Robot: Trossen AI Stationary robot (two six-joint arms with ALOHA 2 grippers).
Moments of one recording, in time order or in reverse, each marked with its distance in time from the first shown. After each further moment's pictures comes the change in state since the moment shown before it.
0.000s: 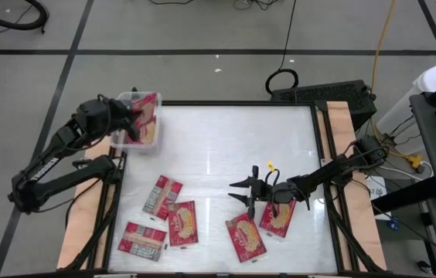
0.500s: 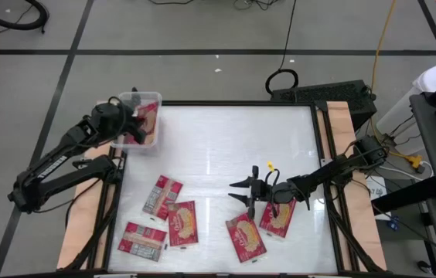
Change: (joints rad) left arm 0.021 0.021 -0.117 -0.010 0.000 -0.138; right arm 0.000 0.000 0.000 0.000 0.000 0.000
